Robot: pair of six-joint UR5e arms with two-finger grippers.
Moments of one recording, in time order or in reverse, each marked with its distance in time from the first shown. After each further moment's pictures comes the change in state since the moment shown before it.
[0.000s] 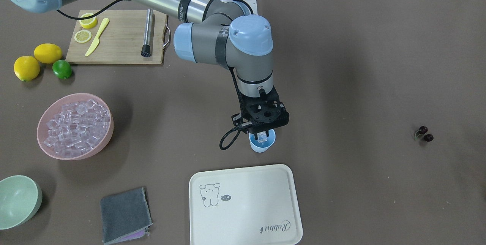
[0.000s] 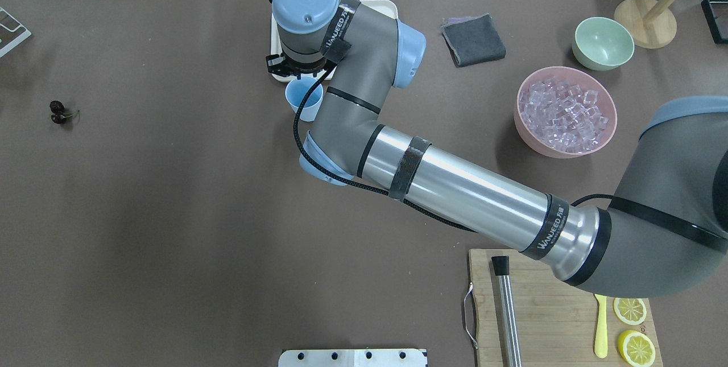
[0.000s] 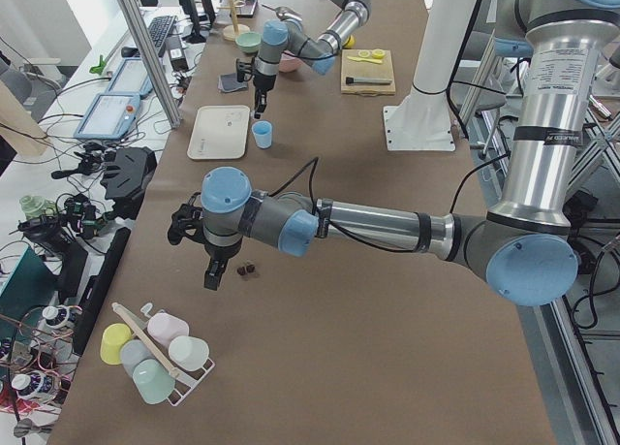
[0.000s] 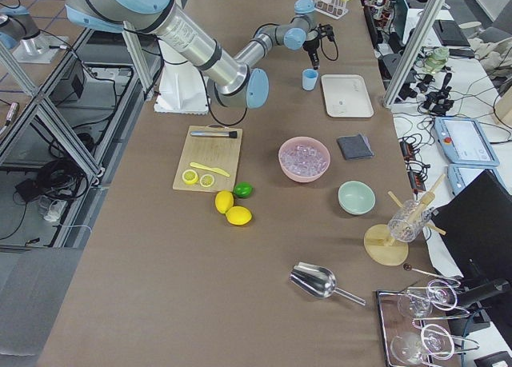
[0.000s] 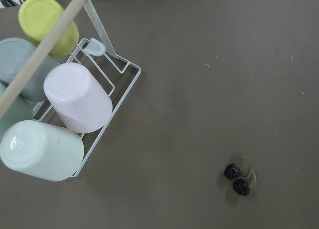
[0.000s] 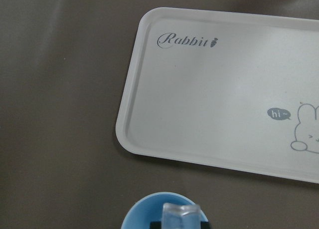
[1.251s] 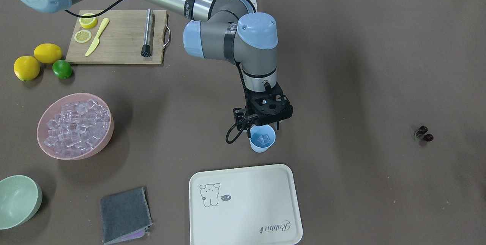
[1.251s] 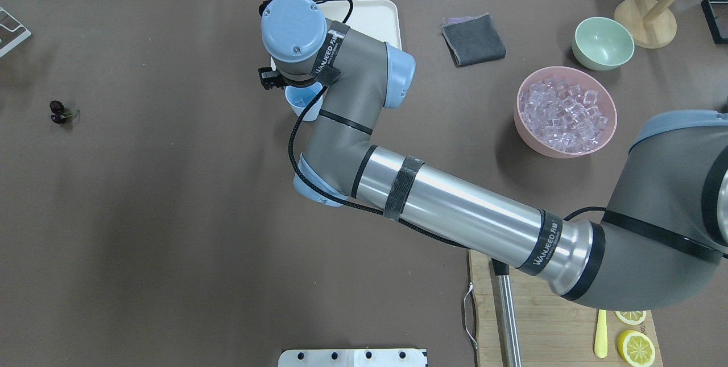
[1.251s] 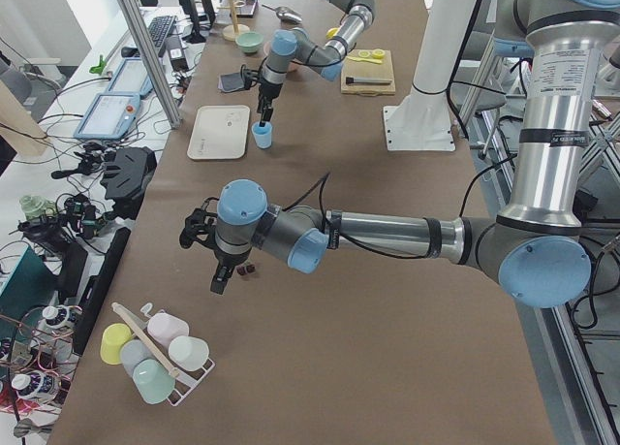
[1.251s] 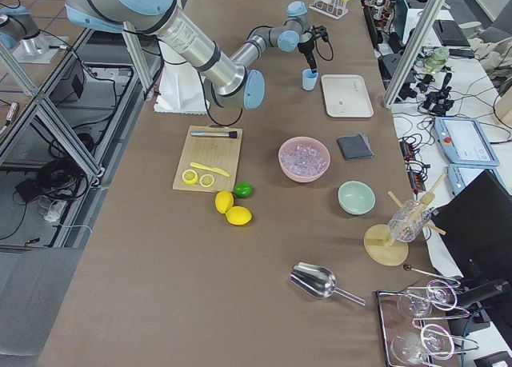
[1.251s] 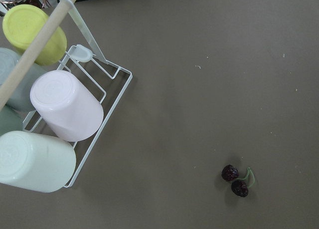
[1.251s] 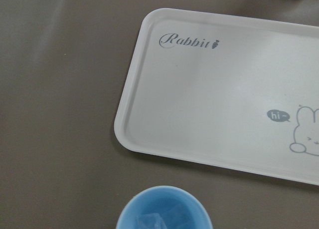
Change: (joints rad) left arm 0.036 0.052 0.013 -0.154 0.001 -0.050; right arm -0.019 -0.036 0.048 -0.003 -0.064 -0.019
